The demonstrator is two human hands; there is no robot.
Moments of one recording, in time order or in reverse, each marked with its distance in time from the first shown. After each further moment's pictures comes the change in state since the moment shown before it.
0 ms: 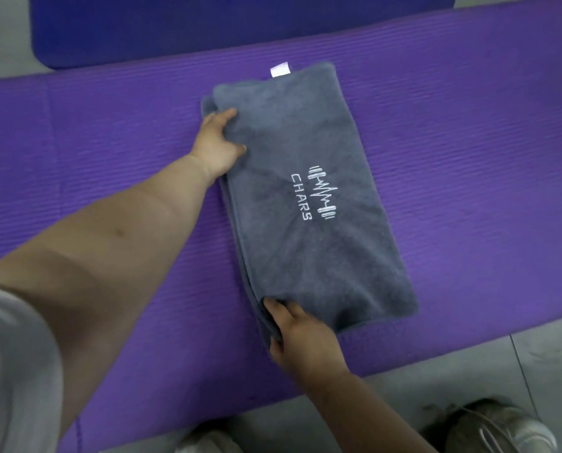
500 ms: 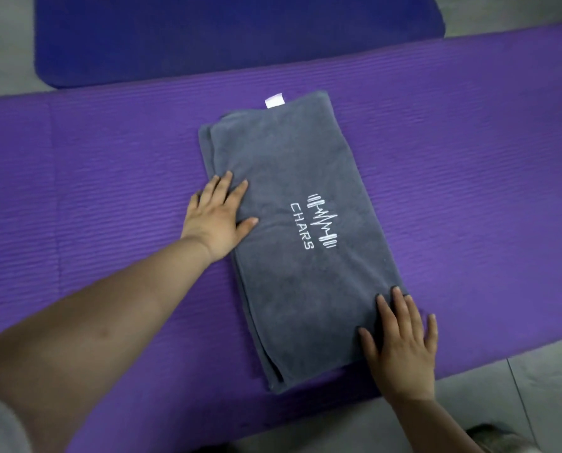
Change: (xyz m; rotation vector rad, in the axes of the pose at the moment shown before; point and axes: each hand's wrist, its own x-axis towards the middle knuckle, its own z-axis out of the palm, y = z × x) left_hand -0.053 -0.038 0.013 0.800 -0.163 0.161; right_hand -0.027 0.103 -0.019 -0.183 0.421 0.376
